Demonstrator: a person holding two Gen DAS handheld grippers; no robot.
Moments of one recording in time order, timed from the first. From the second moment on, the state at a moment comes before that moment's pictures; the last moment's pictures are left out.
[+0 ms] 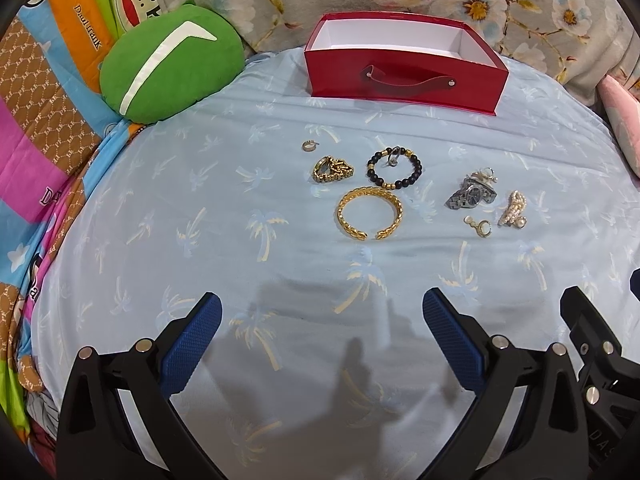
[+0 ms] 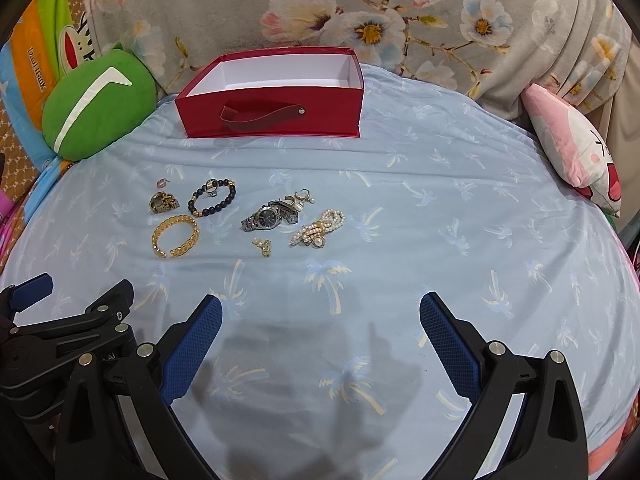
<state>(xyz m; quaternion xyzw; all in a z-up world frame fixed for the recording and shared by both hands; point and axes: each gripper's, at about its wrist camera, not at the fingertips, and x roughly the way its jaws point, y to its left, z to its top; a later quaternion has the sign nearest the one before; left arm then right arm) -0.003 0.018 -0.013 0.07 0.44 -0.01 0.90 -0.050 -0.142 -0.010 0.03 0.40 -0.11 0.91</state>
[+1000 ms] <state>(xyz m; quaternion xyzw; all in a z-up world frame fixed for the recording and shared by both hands) 0.061 0.073 -0.040 0.02 0.46 0.03 0.89 0.043 -0.137 -0.046 0.06 0.44 -0.07 0.89</state>
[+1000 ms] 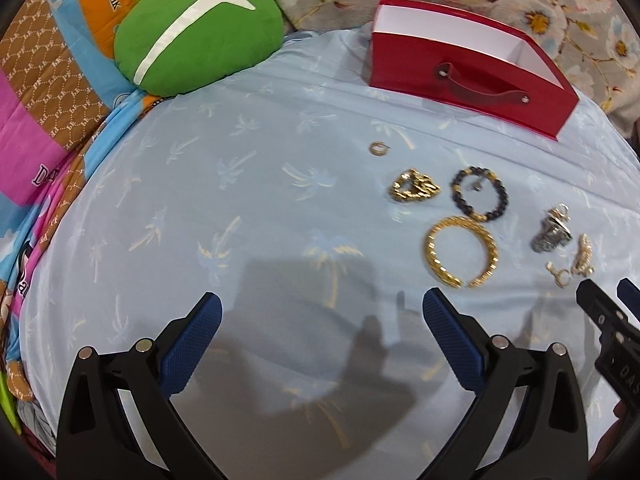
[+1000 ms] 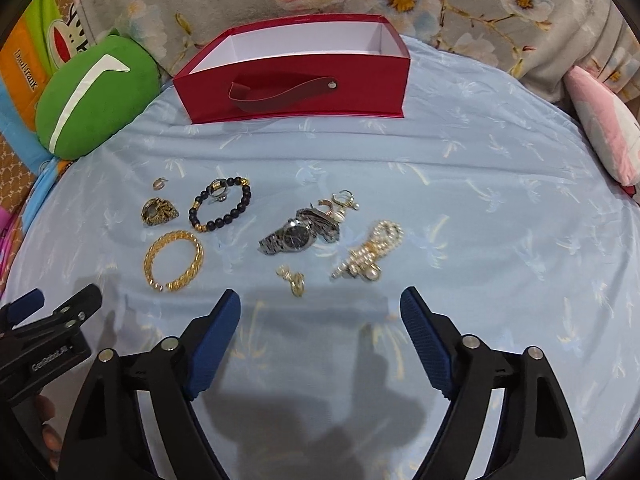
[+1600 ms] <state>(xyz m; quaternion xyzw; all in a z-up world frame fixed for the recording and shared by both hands) 0.092 0.091 -0.044 0.01 0.46 0.02 0.89 0.092 -0.141 -0.052 0.10 0.44 -0.08 0.89</state>
